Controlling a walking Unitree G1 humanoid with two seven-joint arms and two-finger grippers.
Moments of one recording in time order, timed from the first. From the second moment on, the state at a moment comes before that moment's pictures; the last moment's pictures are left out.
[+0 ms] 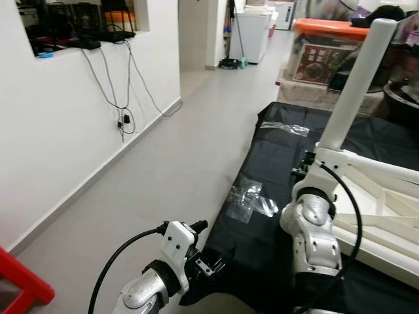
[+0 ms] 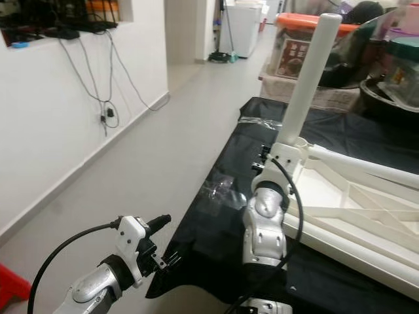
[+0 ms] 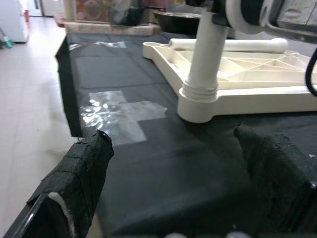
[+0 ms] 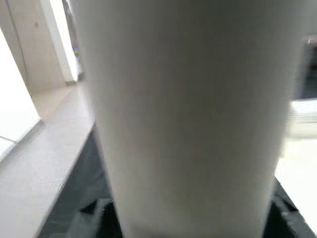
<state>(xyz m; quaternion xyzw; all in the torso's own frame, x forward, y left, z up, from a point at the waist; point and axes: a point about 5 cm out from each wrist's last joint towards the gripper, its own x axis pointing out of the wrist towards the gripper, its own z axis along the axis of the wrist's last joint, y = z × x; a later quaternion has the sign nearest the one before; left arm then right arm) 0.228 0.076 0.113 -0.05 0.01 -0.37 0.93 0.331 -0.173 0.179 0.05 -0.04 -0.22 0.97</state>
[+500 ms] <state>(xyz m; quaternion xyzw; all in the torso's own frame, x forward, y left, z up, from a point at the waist) 0.228 0.073 0.113 -0.05 0.01 -0.37 0.93 0.349 -0.192 0.186 0.07 0.00 0.26 0.96</state>
